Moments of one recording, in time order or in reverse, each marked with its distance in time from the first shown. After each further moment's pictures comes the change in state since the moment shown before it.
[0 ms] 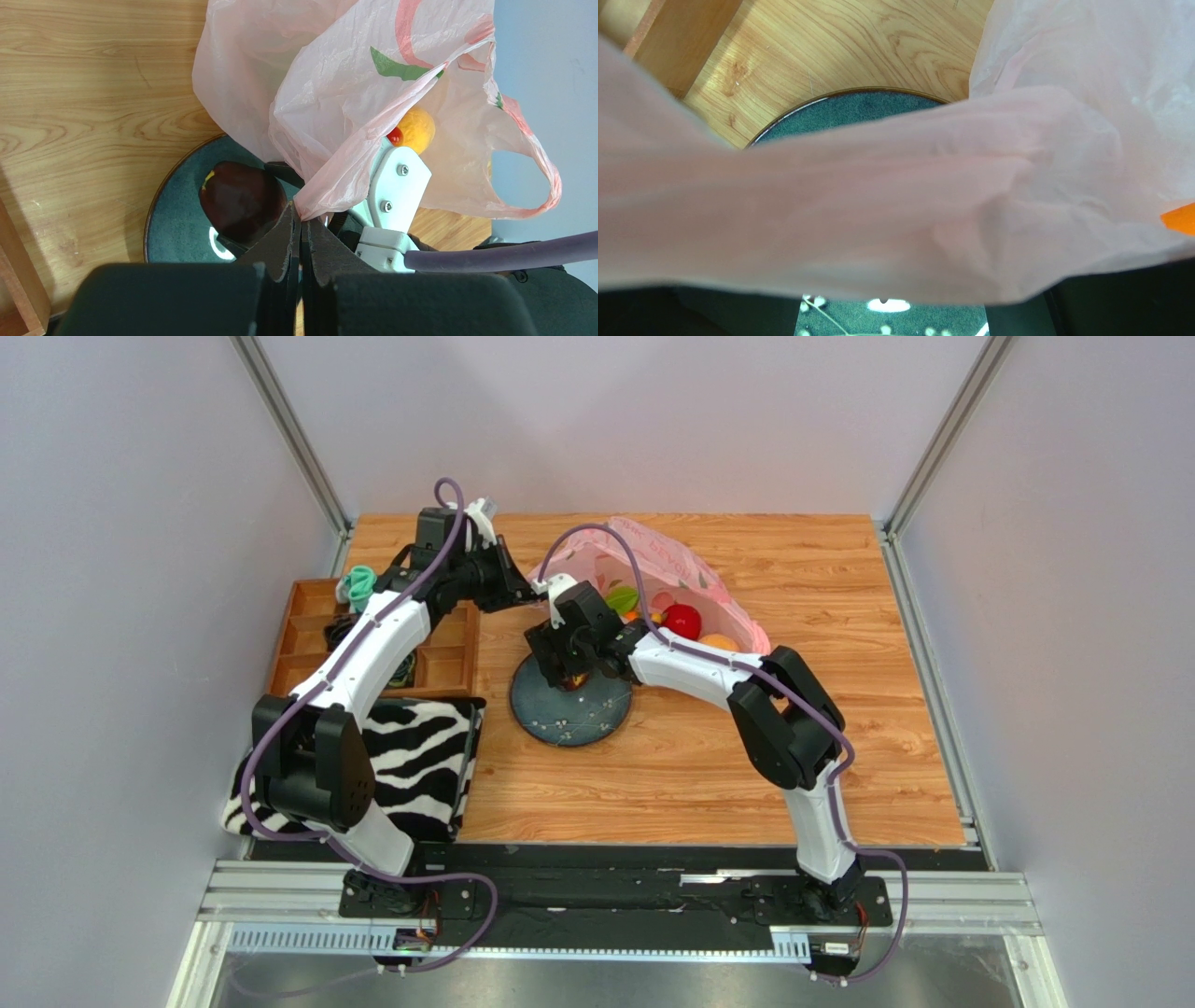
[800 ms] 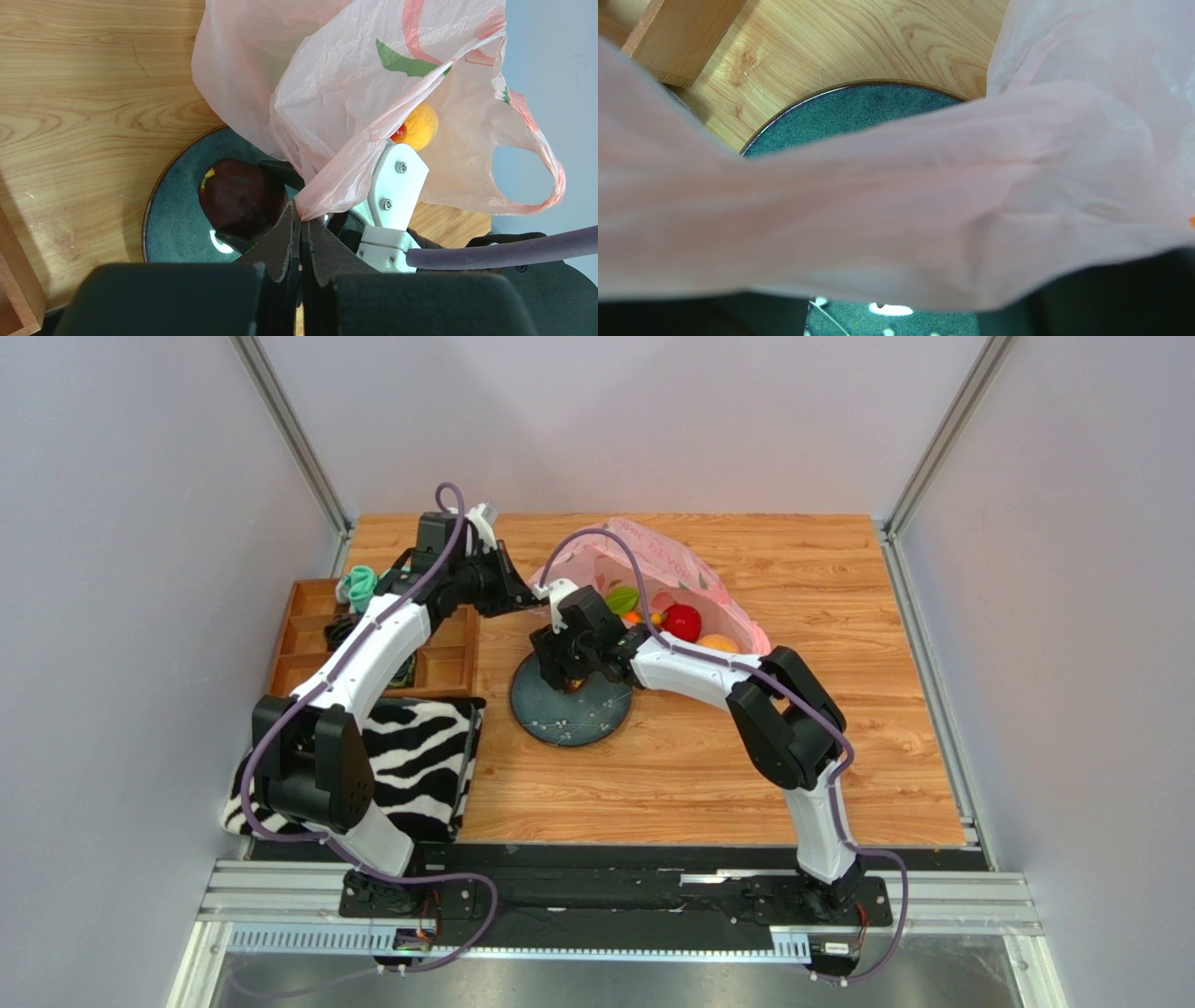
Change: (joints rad) left arm 0.000 -0.005 -0.024 0.002 0.008 -0.002; right arm -0.003 -0.002 -0.046 0.054 -0.041 -0.007
